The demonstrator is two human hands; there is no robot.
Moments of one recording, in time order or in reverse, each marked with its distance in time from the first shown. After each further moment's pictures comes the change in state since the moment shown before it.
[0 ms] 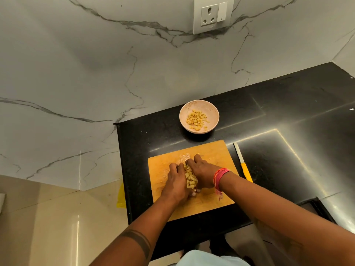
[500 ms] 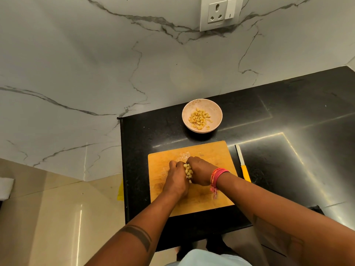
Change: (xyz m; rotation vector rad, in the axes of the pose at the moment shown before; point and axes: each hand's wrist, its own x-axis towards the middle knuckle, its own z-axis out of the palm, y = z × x) left_hand 0.003 0.024 -0.002 -0.018 0.083 -0.118; right_hand 0.004 -0.001 -0.003 0.164 0.044 -0.005
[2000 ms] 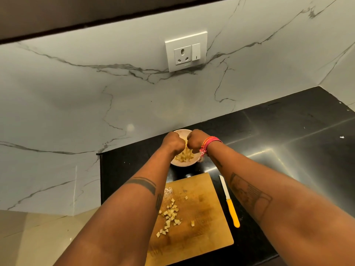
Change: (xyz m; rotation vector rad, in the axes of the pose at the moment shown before) left_hand 0.153 0.156 -0.128 -0.088 0.044 -0.044; right_hand 0.082 0.069 -0.200 0.179 0.155 0.318
